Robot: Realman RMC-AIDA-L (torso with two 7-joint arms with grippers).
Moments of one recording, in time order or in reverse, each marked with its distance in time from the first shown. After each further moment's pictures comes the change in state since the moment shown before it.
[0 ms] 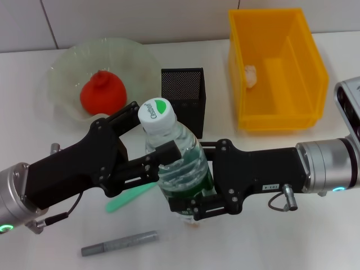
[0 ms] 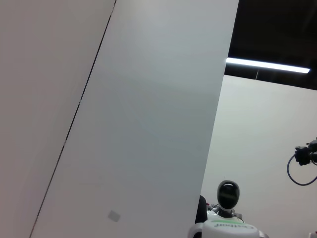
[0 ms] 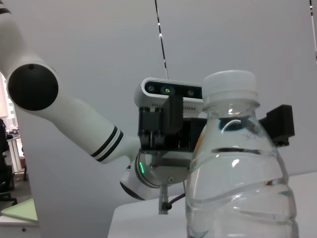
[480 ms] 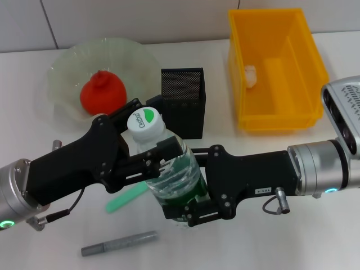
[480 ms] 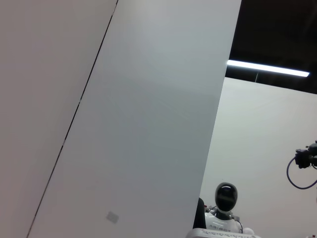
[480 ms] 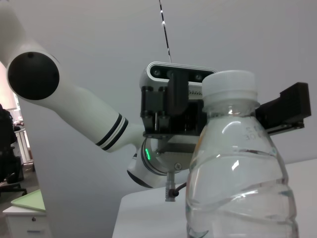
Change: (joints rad) left arm -0.011 0.000 -0.001 0.000 -0.005 -0.002 -0.022; right arm 0.015 0.000 -0.050 0.001 0.001 0.032 0.029
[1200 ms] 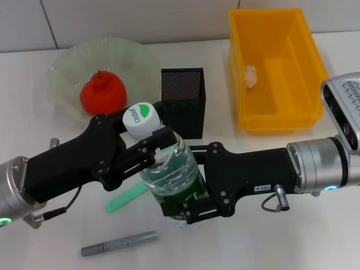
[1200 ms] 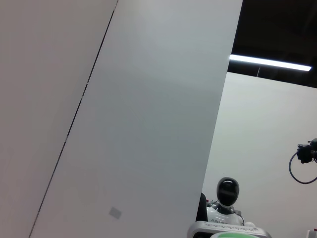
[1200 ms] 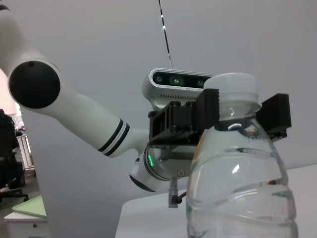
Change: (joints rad) left arm 0.007 0.005 0.001 0.028 0.005 -0.011 -0.019; right arm 0.003 0.000 0.001 -0.003 0.014 -0.006 0.011
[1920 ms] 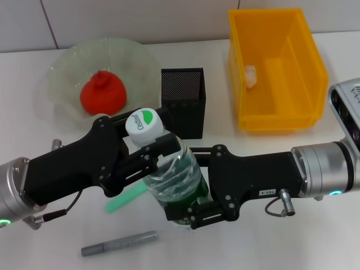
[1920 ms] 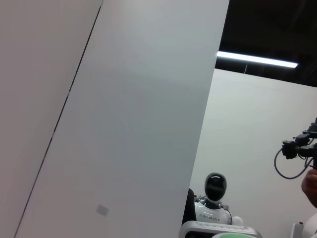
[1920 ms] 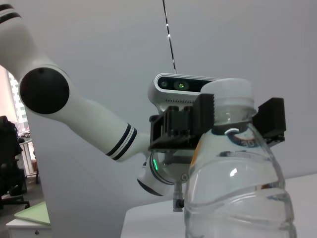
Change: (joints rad) left arm -0.002 0.002 0.025 0.019 0.001 0.017 -0.004; right arm -0.015 0.000 0.008 0.012 0.011 -0.027 -0.031
